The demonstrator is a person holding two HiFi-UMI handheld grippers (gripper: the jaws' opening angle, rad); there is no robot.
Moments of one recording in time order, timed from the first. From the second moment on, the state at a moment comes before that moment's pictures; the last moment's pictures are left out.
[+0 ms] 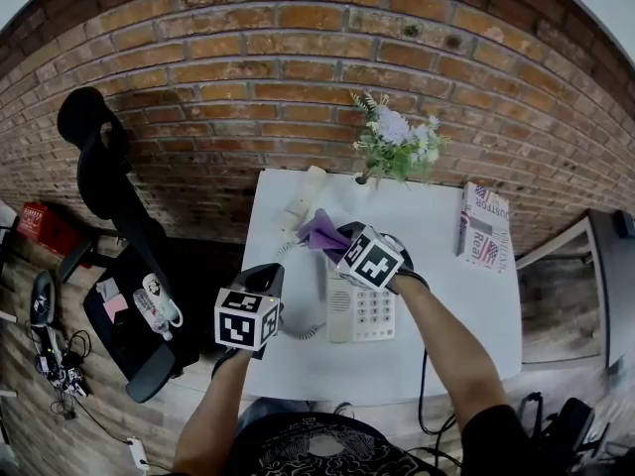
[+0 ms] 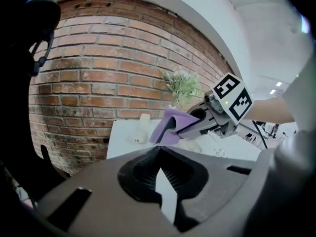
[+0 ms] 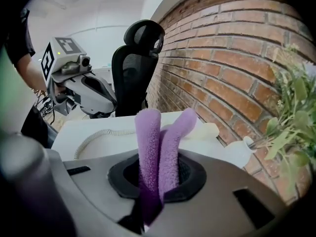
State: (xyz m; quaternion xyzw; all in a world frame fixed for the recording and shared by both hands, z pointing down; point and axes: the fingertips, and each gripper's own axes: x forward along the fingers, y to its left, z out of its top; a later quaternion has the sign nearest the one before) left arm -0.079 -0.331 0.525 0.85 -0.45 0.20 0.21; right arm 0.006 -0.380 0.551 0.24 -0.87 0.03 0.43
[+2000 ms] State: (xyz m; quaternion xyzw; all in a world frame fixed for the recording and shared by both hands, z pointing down) left arm 0.006 -0.318 0.514 0.87 -0.40 0.21 0.19; right arm 0.170 -0.363 0.527 0.42 -0.84 0.15 0.32
